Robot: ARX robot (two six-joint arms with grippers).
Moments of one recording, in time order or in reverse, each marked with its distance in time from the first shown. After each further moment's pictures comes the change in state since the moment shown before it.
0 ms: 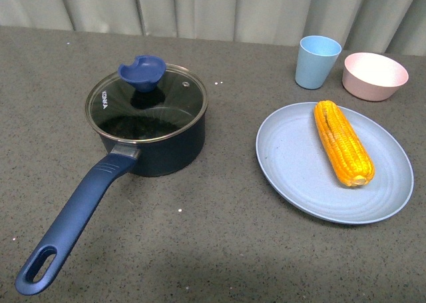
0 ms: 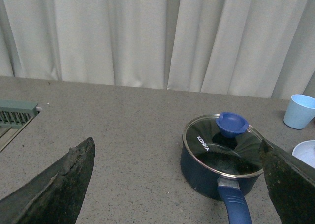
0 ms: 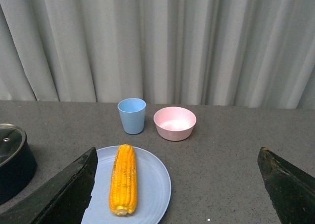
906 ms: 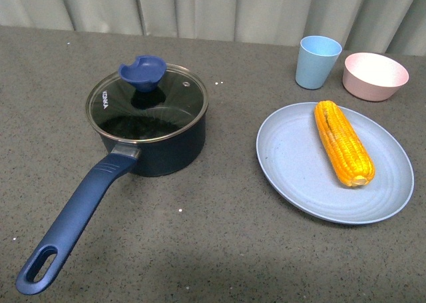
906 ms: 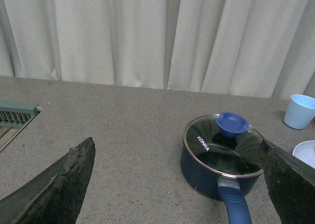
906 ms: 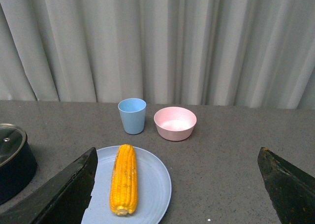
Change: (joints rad) left arm 0.000 0.000 0.000 0.000 0.000 0.000; right arm 0.000 0.000 0.000 0.000 0.000 0.000
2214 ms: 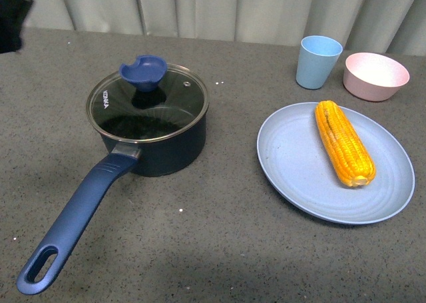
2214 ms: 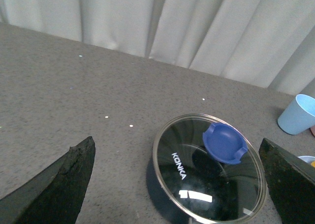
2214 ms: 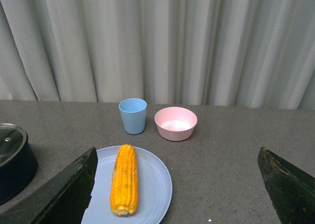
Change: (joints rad) left arm -0.188 1.372 0.352 0.814 -0.104 -0.200; right arm 0.000 0.000 0.000 0.000 0.000 0.000
